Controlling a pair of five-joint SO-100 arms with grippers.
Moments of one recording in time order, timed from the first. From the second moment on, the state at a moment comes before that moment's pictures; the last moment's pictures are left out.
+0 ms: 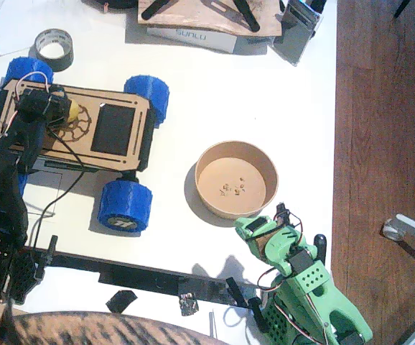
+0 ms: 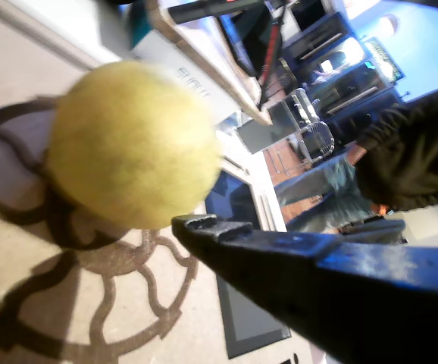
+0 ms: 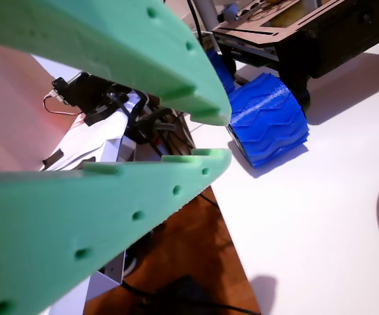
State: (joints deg) arm 0 2.4 73.6 89.8 46.7 -32.3; arm 1 -27.9 186.4 173.1 56.2 2.2
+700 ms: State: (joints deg) arm 0 2.7 69.0 89.6 43.3 -32.5; arm 1 -27.8 186.4 173.1 56.2 2.2
